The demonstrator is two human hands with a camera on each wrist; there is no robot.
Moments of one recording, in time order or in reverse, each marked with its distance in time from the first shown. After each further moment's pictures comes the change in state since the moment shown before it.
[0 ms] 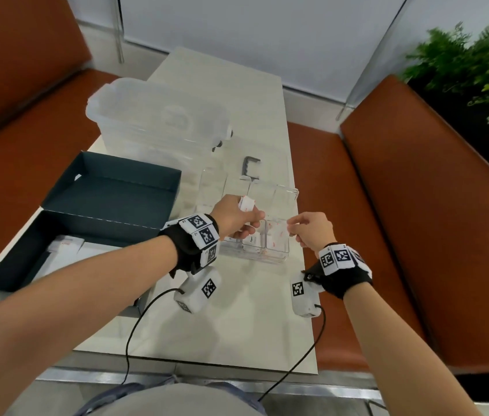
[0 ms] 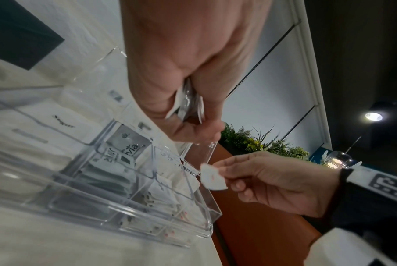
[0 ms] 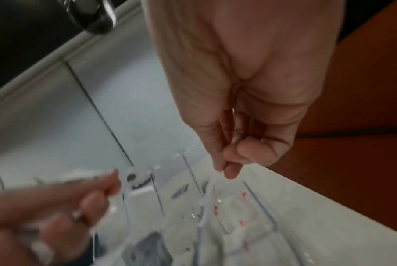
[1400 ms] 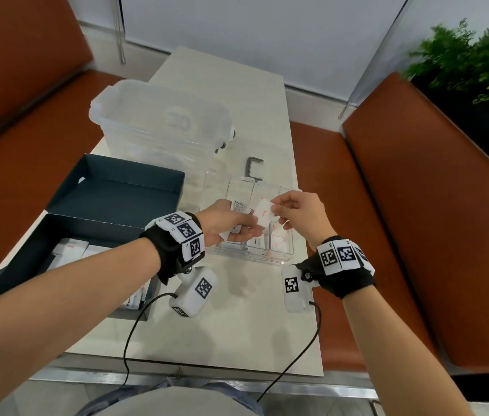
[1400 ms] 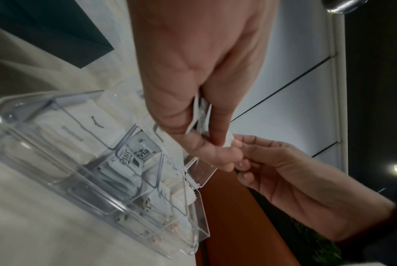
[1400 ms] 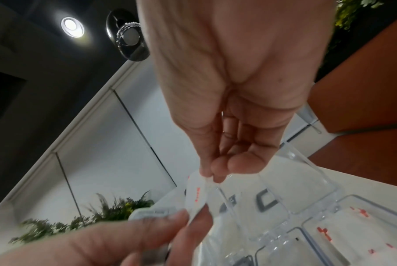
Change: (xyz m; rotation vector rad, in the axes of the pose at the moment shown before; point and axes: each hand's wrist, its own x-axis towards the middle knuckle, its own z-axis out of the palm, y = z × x) left_hand -0.015 0.005 -0.021 -0.271 -0.143 -0.155; right_hand -0.028 -0.056 0.004 0.174 -0.040 -0.288
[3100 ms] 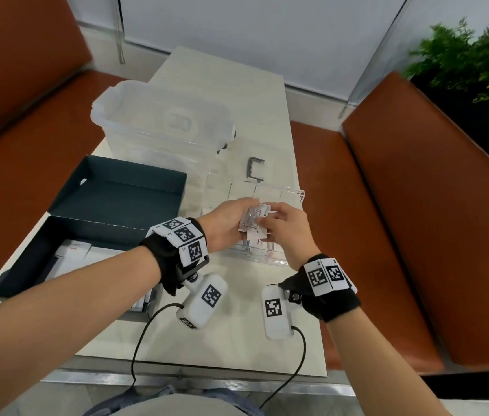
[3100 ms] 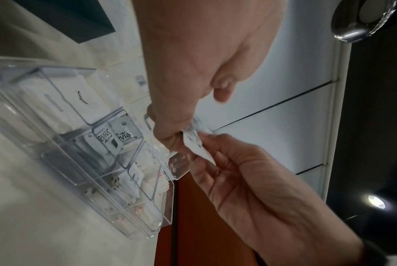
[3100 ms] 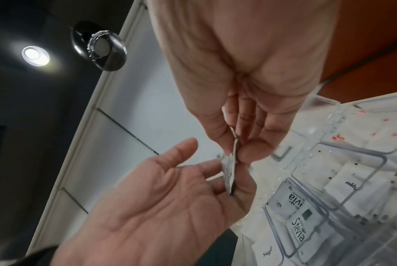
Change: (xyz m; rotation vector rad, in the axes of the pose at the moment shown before) left_hand -0.016 0.009 0.014 -0.141 -0.067 0.005; right_hand -0.033 -0.017 0.038 0.374 -0.001 0.213
